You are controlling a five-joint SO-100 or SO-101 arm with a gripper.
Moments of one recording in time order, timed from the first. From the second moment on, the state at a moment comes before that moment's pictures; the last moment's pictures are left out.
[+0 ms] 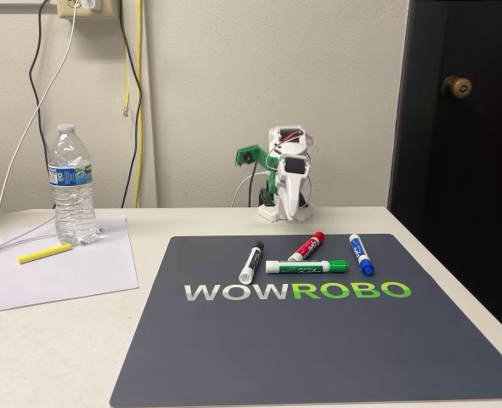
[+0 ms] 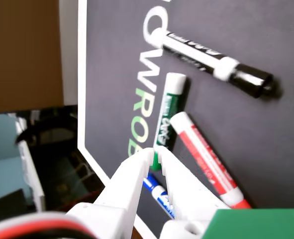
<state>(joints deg) -3.9 161.0 157.2 40.4 -8.7</state>
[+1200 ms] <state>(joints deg) -9.8 120.1 130.0 66.4 -66.2</state>
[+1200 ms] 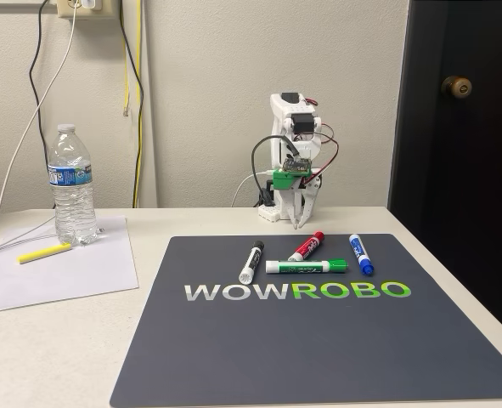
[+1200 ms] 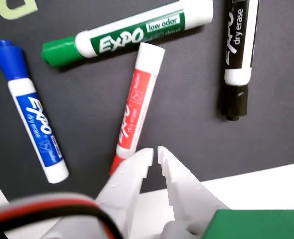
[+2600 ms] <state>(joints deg) -6.8 107.8 133.0 48.6 -64.2</state>
